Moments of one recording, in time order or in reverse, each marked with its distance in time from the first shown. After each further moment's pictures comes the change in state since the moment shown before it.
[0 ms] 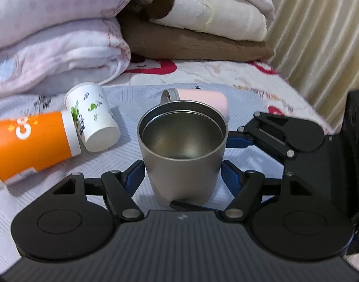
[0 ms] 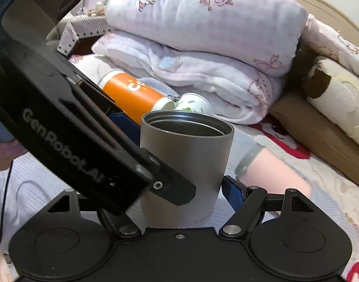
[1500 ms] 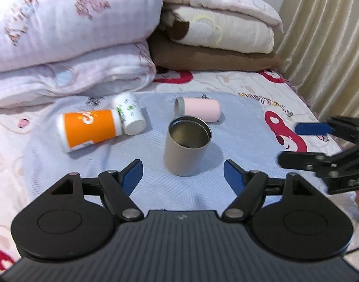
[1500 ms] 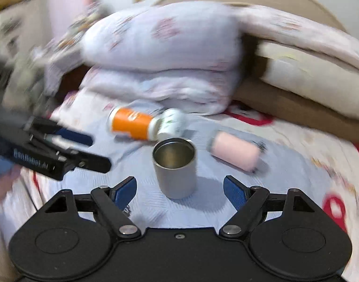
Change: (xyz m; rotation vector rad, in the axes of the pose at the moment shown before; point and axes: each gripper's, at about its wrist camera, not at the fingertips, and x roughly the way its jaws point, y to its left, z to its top) left arm -0.159 -0.058 0.004 -0.091 0.003 0.155; right arm -0.190 -0.017 0.018 0.410 0.030 -0.042
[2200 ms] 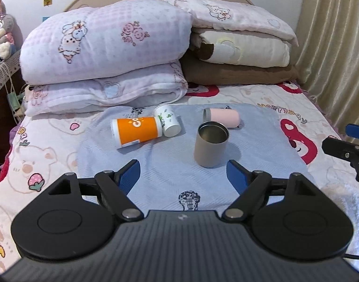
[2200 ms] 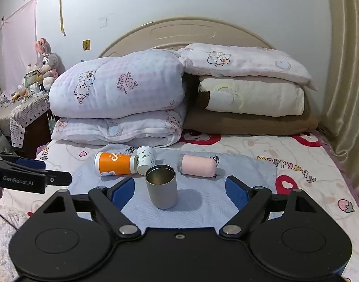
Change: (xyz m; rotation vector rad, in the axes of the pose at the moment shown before) left arm -0.117 -0.008 -0.021 -0.006 -0.057 0.170; right arm -0.113 0.072 -0.017 0.119 -0.172 -0.270
